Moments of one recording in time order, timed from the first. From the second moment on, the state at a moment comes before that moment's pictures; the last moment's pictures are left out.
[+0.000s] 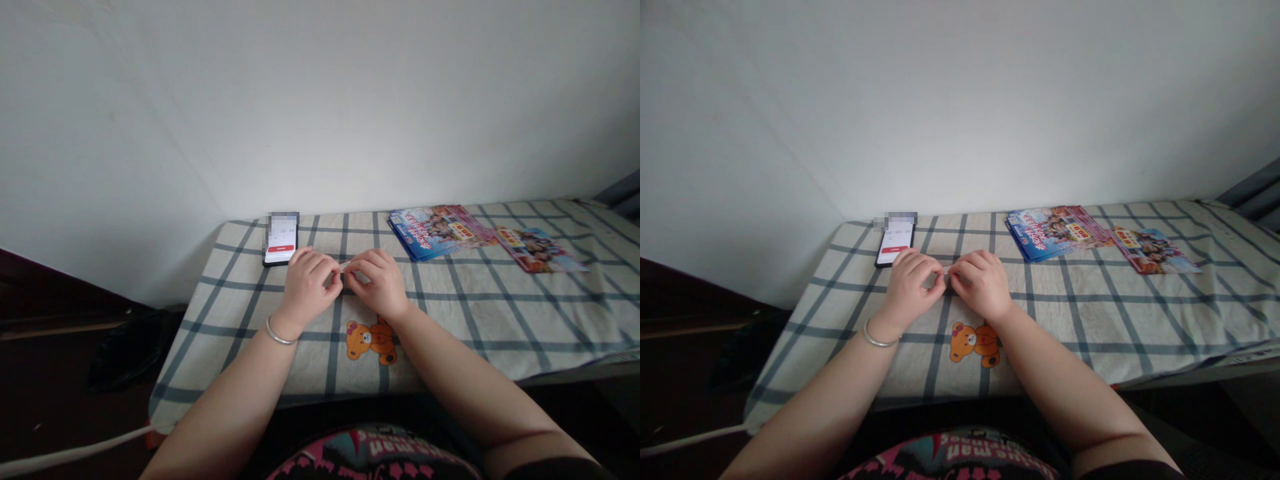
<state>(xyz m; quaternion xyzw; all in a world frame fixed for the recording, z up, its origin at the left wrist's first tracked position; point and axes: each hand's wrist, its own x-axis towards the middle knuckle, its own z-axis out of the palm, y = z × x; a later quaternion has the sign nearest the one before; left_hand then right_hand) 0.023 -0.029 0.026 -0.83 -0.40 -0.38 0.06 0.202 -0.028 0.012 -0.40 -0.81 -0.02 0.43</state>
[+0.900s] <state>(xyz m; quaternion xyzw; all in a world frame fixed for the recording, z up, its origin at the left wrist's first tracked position) 0.024 -0.029 0.026 -0.84 -0.41 -0.35 0.09 0.200 -0.025 0.009 -0.41 -0.81 0.00 0.41</state>
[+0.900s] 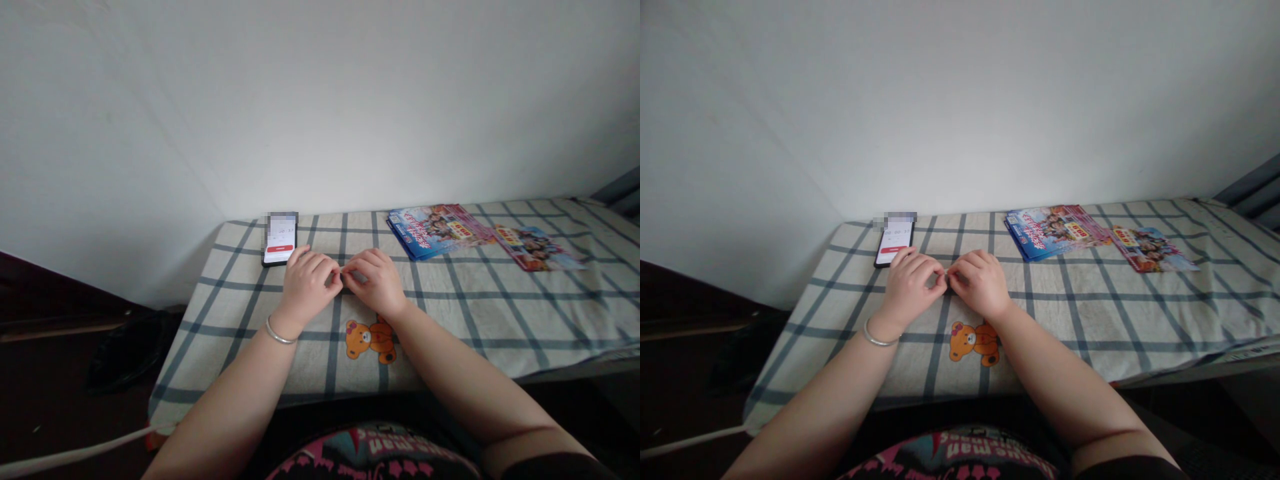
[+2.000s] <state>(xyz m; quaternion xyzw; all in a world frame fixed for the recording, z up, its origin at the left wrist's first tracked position) -0.005 -0.013 0.025 -0.83 -0.44 -0.34 0.05 0.253 0.001 0.011 -0.48 -0.79 0.00 0.38</state>
